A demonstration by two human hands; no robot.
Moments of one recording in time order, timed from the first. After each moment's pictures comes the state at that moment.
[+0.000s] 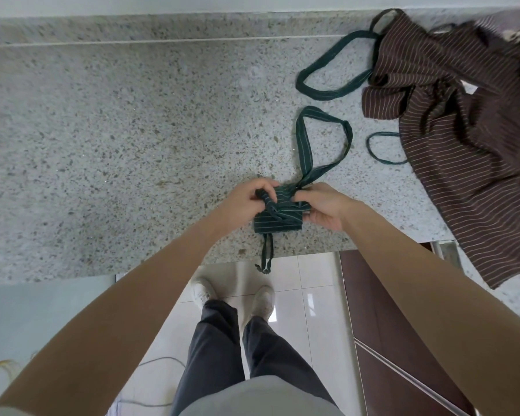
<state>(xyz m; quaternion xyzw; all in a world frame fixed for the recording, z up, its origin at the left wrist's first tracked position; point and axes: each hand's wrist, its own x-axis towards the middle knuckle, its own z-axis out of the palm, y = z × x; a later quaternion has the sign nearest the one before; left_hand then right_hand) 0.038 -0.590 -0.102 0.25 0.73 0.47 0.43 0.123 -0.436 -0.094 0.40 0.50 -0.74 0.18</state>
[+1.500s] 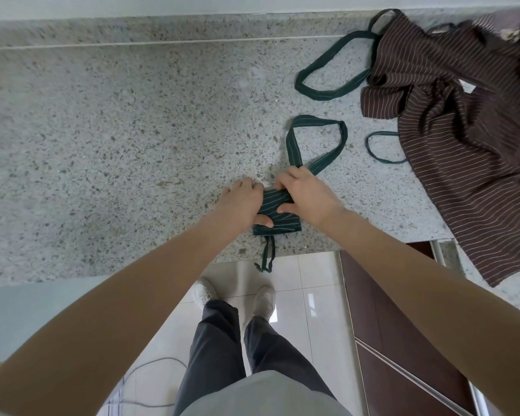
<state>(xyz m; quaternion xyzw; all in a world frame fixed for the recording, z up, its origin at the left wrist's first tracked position) 0.036 -0.579 -0.104 0.41 0.87 -0.03 0.28 0.115 -0.448 -0.092 0.08 0.97 -0.17 0.15</state>
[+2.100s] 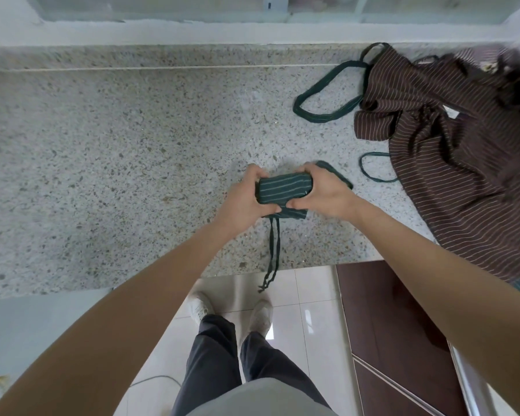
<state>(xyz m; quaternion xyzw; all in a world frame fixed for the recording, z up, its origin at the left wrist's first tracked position) 0.029 -0.581 -0.076 0.28 0.82 0.42 0.28 0.108 -0.420 -0.047 0.20 0.86 -0.45 0.13</state>
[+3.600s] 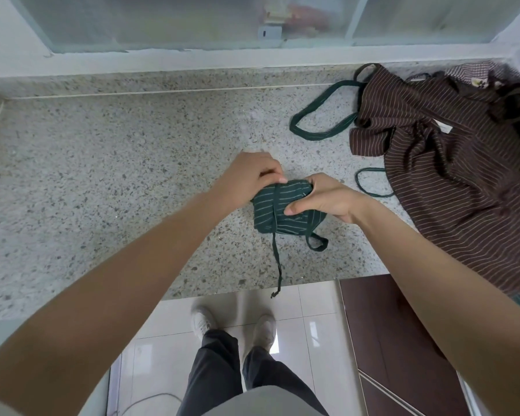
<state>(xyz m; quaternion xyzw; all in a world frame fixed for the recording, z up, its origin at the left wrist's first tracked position) -0.019 -0.547 -0.020 0.46 0.81 0.31 0.21 0.095 -0.405 -0.018 0.25 0.75 -0.58 0.21</state>
